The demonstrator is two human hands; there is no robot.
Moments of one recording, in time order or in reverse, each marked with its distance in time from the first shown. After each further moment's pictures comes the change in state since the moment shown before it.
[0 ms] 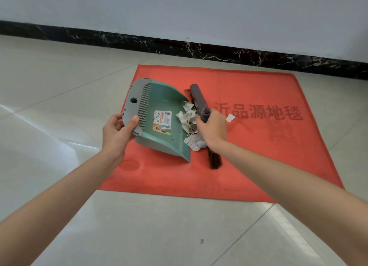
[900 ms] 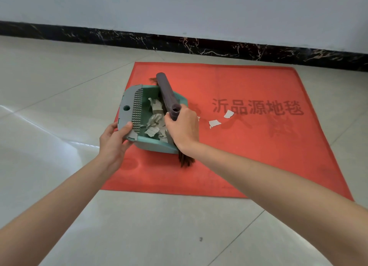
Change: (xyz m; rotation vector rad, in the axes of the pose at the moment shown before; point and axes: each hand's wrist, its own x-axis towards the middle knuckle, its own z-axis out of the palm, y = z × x) left_hand 0.004 -0.022 -0.009 -0.205 0.030 -0.202; right_hand -0.034 -0.056 0.026 0.196 -0.028 -0.104
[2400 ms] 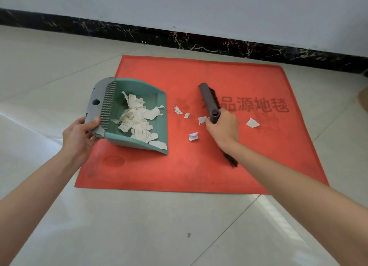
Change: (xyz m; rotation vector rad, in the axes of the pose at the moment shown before) left_hand 0.035 0.013 -0.040 0.015 0.049 -0.039; right_hand 0.028 0.106 -0.083 -0.333 0.047 0.150
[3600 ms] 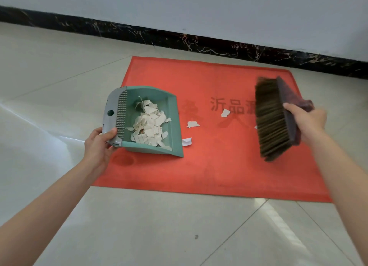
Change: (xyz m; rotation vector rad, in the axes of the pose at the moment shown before) left_hand -0.022 -0.025 -0.001 -0.046 0.021 -0.046; right_hand 0.051 0.074 -0.128 0.493 0.291 0.477
